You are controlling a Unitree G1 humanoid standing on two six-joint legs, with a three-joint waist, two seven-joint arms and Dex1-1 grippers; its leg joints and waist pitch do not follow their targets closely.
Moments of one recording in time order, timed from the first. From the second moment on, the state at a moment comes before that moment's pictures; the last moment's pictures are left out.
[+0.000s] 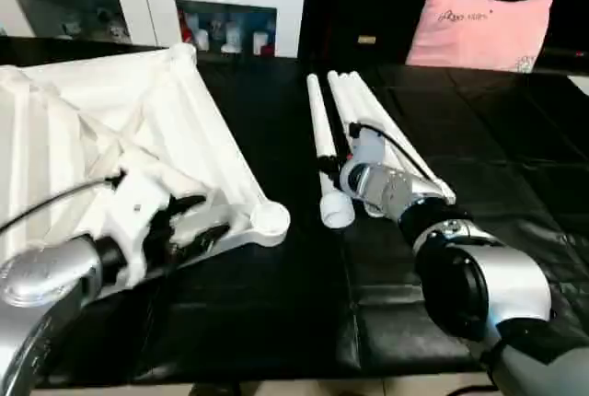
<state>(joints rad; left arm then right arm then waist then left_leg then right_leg) -0.06 0.63 0.08 -0.50 -0.40 0.70 -0.62 -1.07 -0.01 -0.37 1.32 0.28 0.34 0.15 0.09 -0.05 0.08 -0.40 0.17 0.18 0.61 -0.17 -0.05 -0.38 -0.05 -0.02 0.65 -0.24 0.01</state>
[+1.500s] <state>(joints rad) -0.62 -0.08 0.26 -0.06 -0.97 0.85 -0.36 -0.33 -0.10 -0.26 -0.09 0.87 0.87 0.85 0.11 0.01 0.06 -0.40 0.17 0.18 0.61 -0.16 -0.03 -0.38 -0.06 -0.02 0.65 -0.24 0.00</state>
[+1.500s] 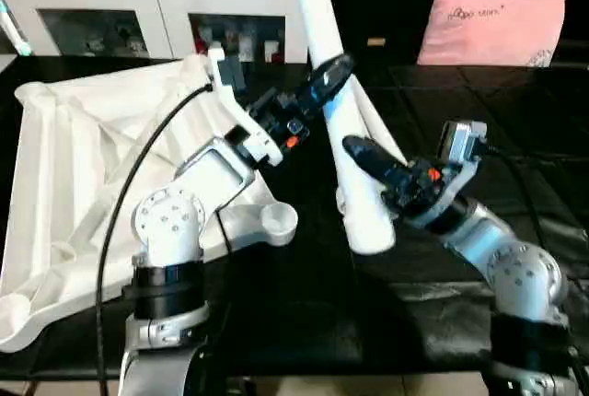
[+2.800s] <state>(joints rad) -0.69 -0.14 0.26 -0.07 -0.80 0.81 0.12 -0.32 -0.18 0.07 -0.15 0.36 0.42 0.66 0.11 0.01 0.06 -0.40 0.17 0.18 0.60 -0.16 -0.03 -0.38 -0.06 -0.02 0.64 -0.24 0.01</state>
